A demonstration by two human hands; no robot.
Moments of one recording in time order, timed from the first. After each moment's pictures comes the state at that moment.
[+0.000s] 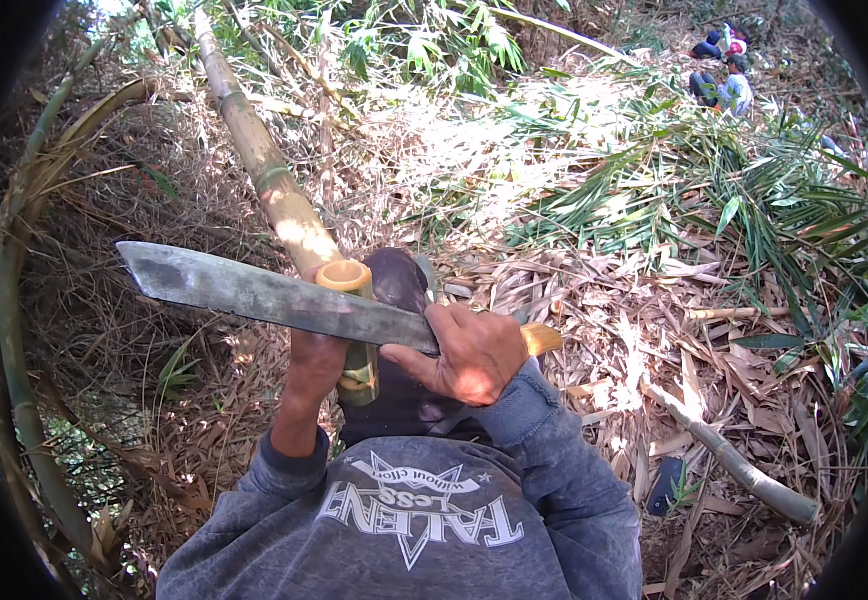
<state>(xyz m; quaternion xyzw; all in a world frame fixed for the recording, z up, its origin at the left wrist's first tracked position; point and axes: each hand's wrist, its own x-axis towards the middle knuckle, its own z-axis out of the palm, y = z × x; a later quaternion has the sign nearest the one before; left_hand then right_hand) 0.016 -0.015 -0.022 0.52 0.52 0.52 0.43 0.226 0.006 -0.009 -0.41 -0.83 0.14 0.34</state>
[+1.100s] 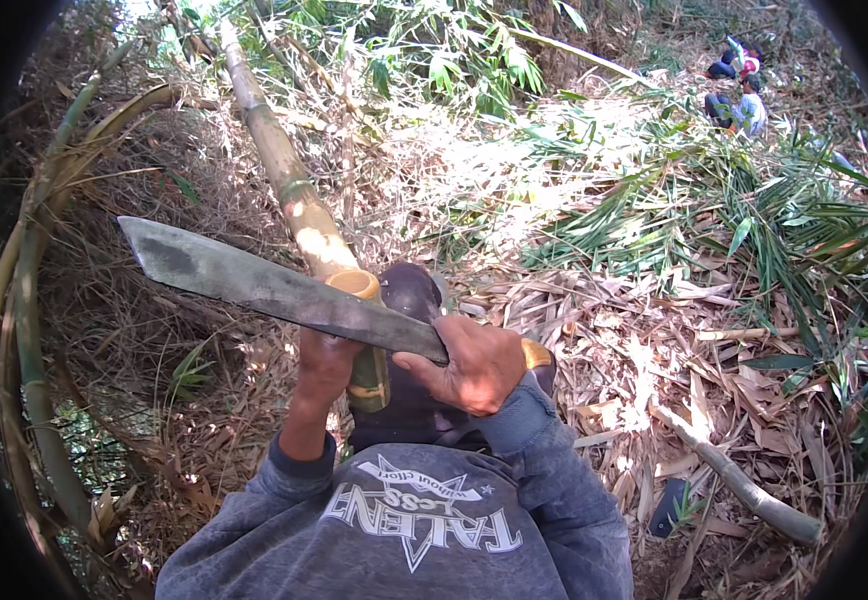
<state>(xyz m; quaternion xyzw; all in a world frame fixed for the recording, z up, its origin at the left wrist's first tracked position) 0.028 -0.023 0.002 0.52 0.50 0.55 0.41 0.226 0.004 -0.017 -0.39 -0.80 0.18 0.43</state>
